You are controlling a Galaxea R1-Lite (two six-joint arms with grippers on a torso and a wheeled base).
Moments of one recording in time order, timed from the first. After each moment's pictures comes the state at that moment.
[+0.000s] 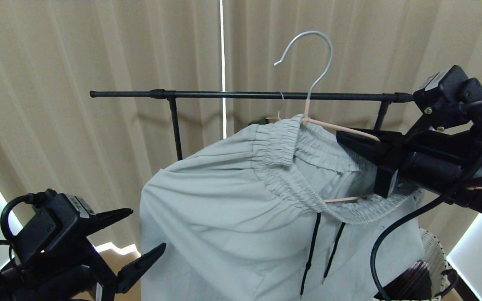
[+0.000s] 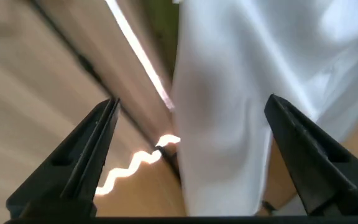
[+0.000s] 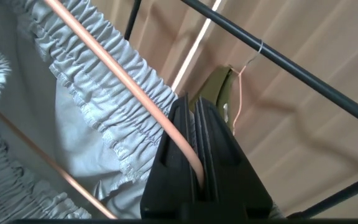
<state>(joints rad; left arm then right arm) -0.48 1.23 -0.25 -0.71 -0.07 0.32 0.57 1.40 -0.76 -0.58 0.03 -0.31</state>
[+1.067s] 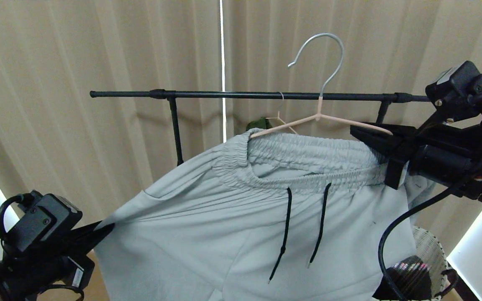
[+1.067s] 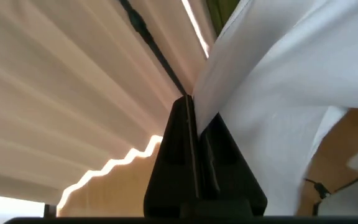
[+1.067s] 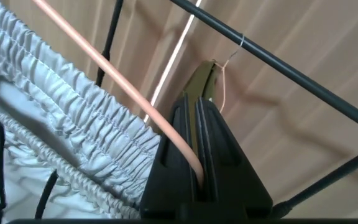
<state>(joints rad) -0.19 1.26 -0.20 -0.71 -0.07 0.48 0.49 1.39 -0.77 -0.58 0.02 -0.31</state>
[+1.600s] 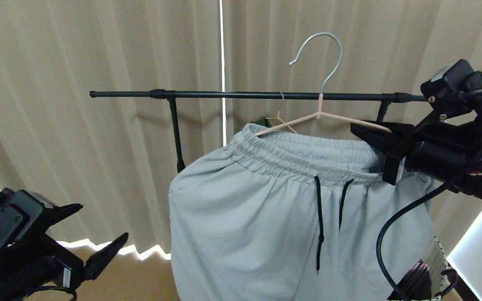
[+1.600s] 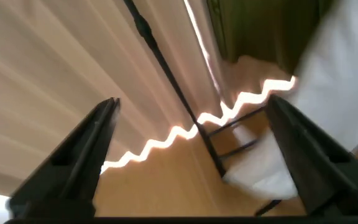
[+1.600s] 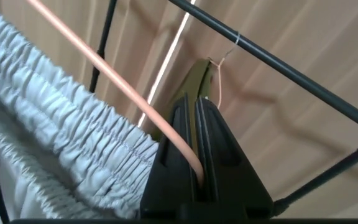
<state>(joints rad) -0.21 1.18 -0.20 -0.71 -0.07 0.38 0.48 1.41 -0.79 -0.57 0.01 -0.31</state>
